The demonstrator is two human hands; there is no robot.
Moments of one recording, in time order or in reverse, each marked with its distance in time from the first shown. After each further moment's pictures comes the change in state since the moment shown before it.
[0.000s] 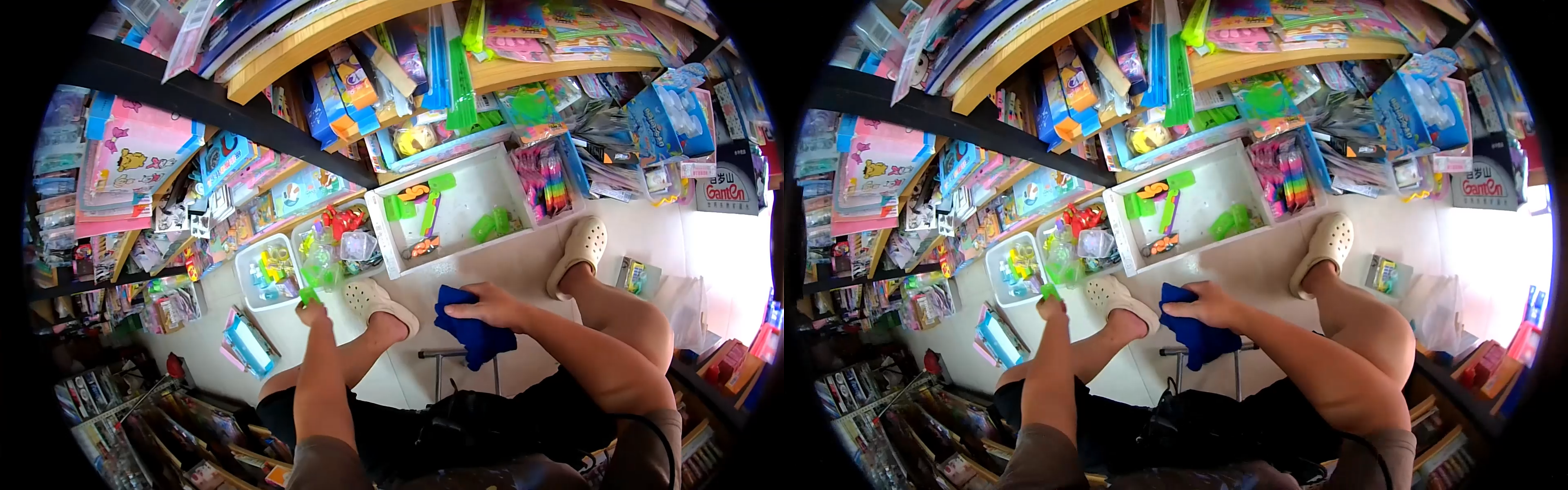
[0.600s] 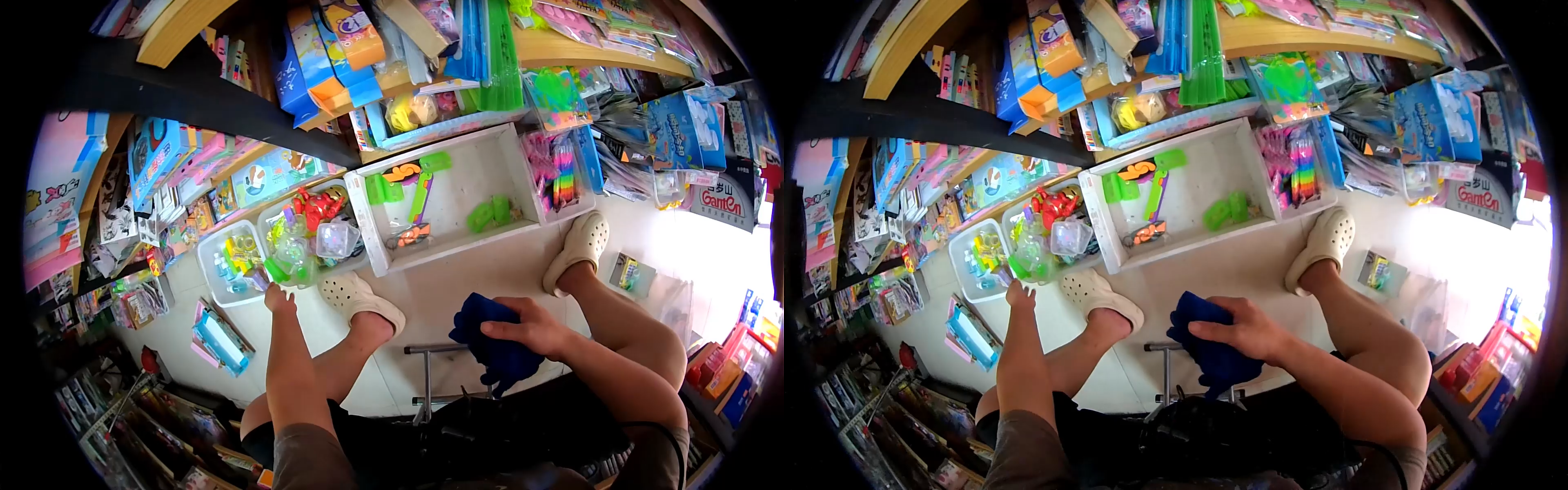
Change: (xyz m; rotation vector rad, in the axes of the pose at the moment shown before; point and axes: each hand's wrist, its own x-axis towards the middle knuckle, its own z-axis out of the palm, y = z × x) left_hand 0.079 -0.012 0.022 0.019 -0.184 -0.243; right_hand -0.015 -0.019 -0.015 0.159 0.063 0.140
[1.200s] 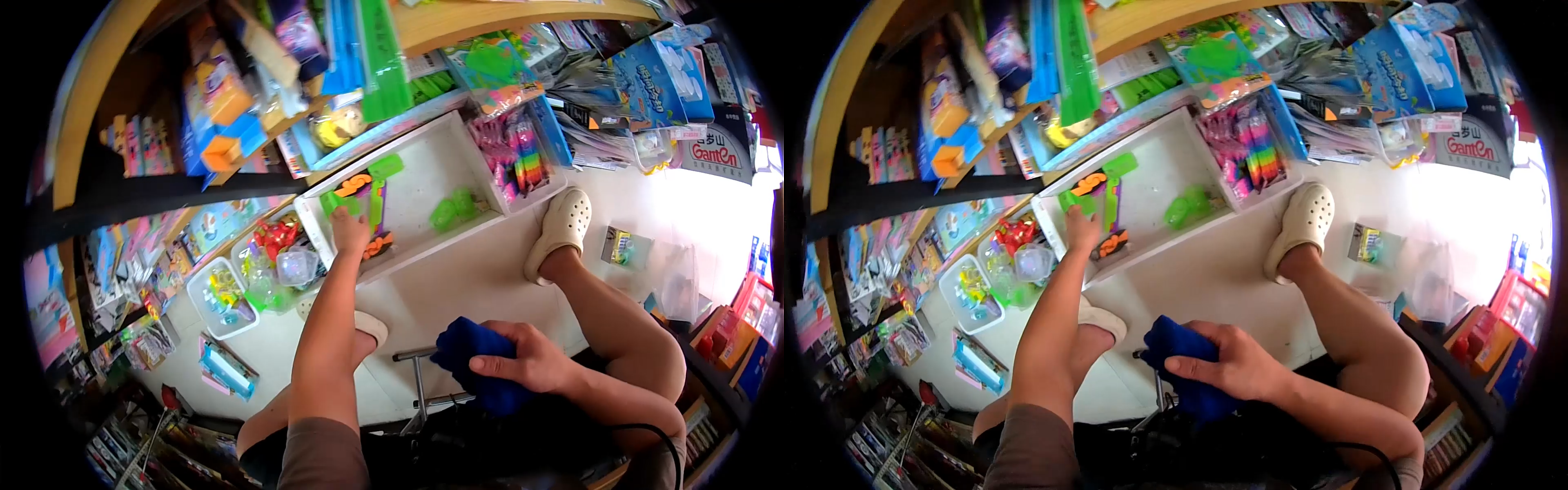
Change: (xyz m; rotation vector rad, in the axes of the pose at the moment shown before) left_hand -0.190 -0.034 0.259 0.950 -0.487 1.183; right_hand -0.046 0.007 -0.030 0.190 0.010 -0.084
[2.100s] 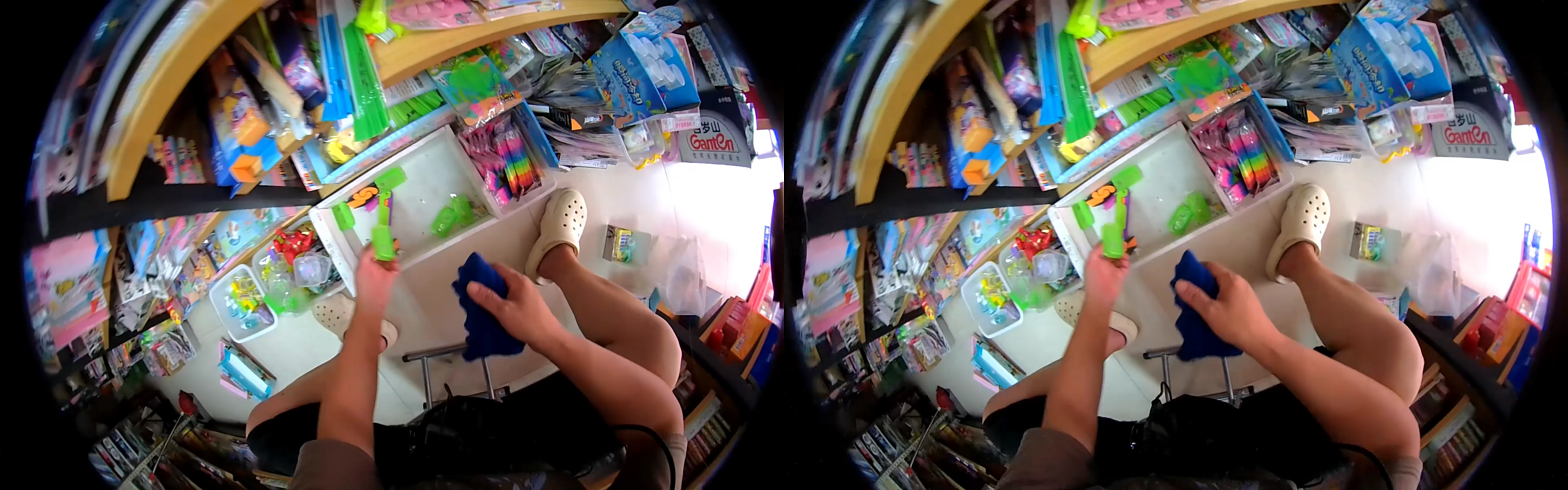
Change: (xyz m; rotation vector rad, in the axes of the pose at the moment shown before) left_hand -0.087 0.055 -0.066 -1.794 -0.490 -0.714; right_hand 0.012 0.003 -0.018 -0.216 0.422 -0.229
